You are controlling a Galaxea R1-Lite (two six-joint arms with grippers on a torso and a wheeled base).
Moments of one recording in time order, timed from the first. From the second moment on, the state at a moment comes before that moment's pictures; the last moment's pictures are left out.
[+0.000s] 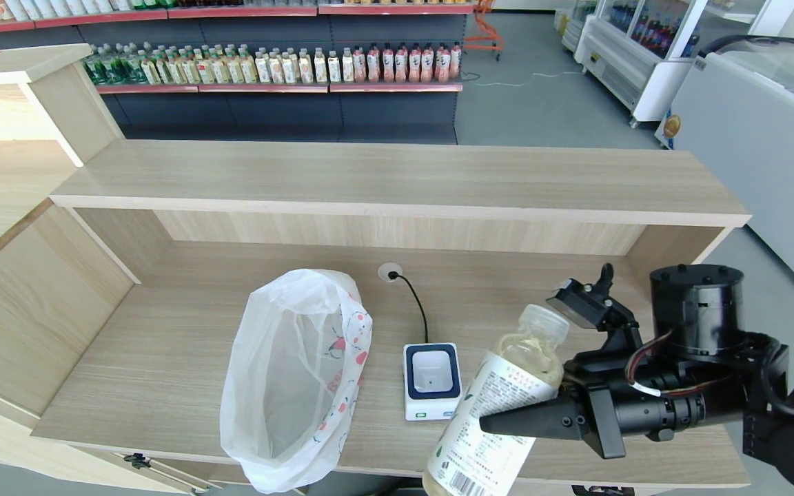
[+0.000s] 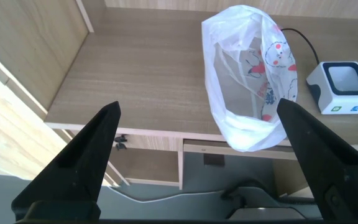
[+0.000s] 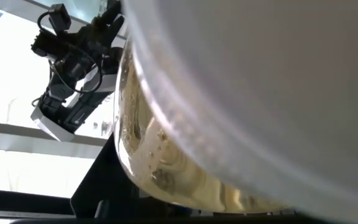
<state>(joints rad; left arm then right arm) 0.00 0.00 0.00 0.00 0.00 0.00 0.51 1.68 -0.55 -0.76 1.01 0.34</state>
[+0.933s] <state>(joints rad) 0.00 0.00 0.00 0.00 0.00 0.00 0.49 1.64 -0.52 -0.76 0.99 0.27</state>
